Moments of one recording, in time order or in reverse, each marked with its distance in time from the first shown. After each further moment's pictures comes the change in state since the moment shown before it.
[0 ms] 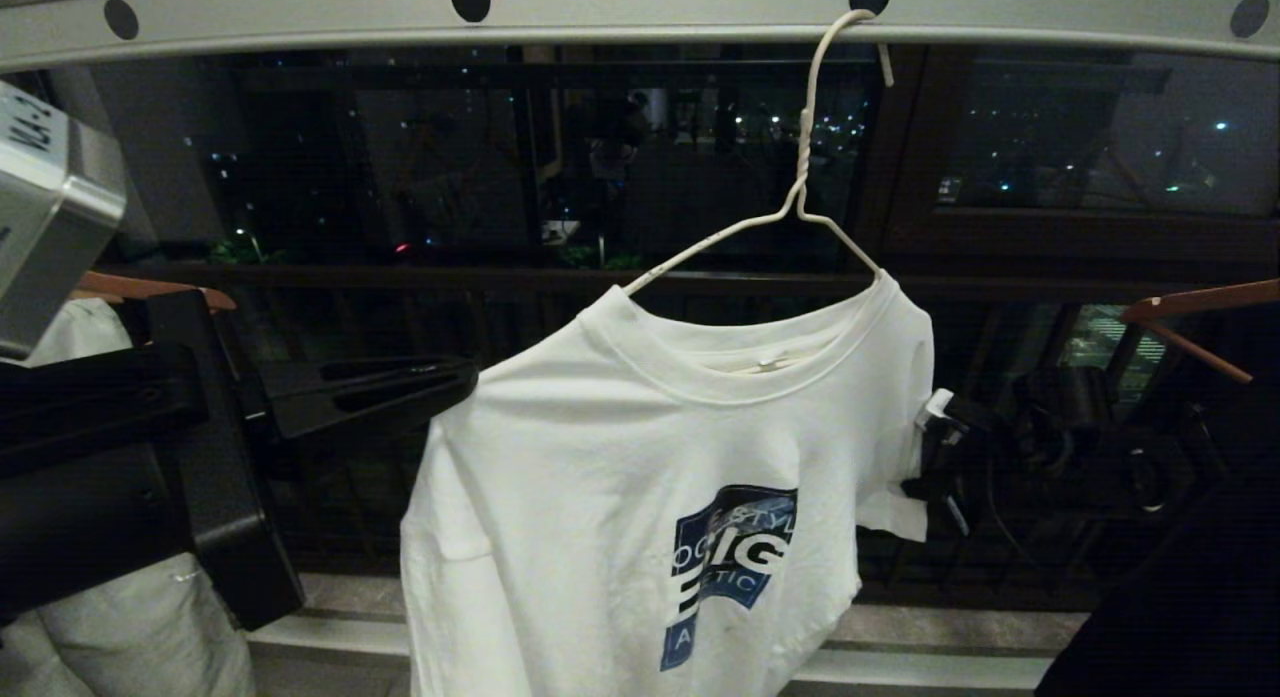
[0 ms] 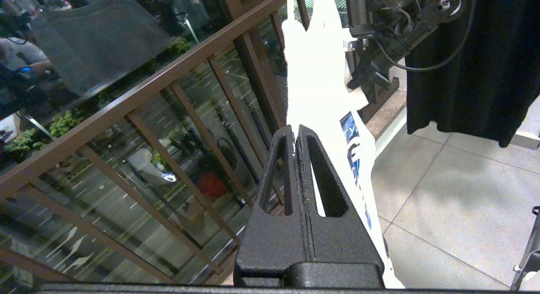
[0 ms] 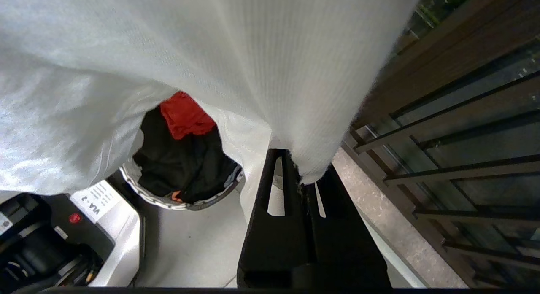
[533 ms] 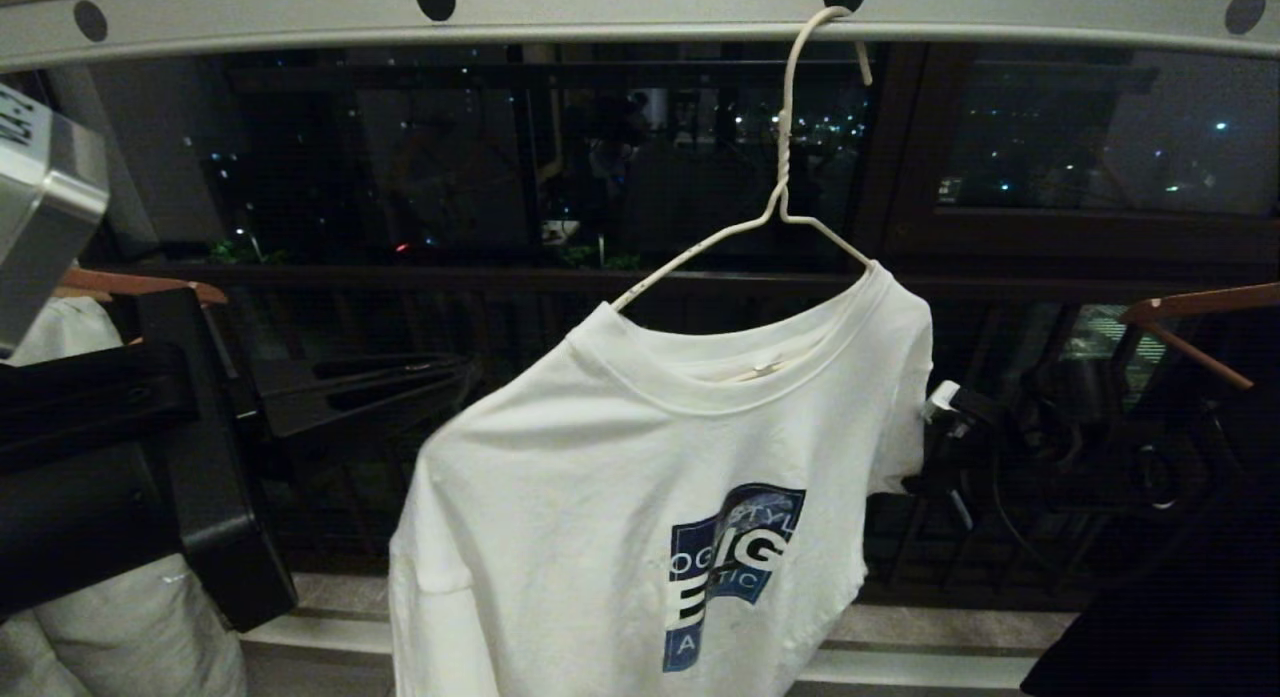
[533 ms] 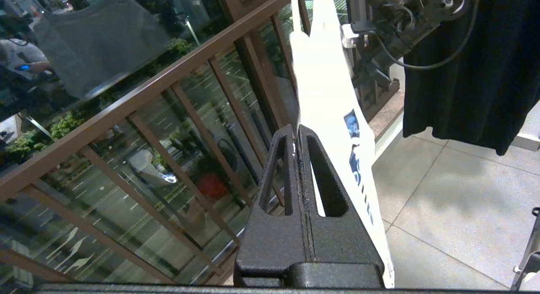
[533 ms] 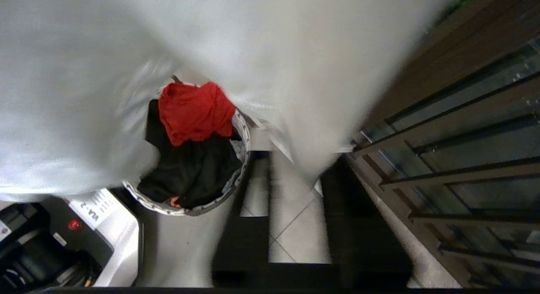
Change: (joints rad) left arm 0.000 -0.006 0.000 0.000 0.001 0.000; right arm -0.001 -0.032 0.005 -0.009 0.036 0.014
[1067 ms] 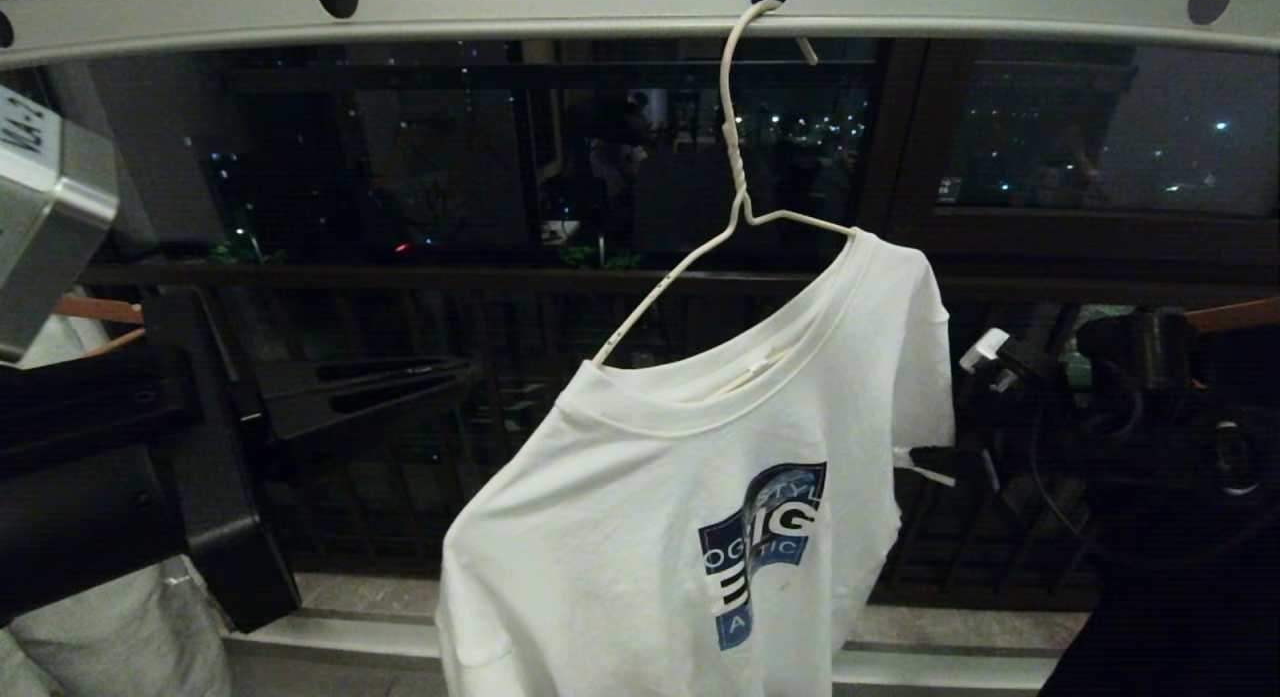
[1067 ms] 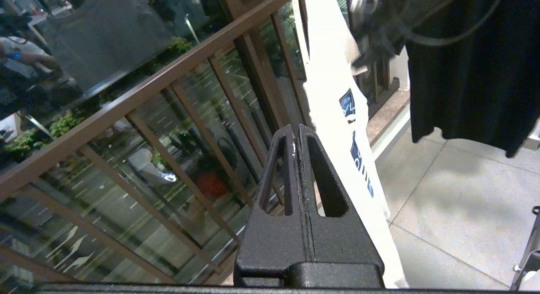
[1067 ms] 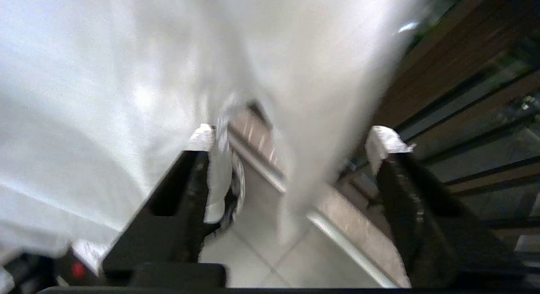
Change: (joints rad) left arm 0.000 0.003 0.003 0.000 -0.002 0.000; right arm -0.007 -0.183 0.020 0.002 0.010 0.116
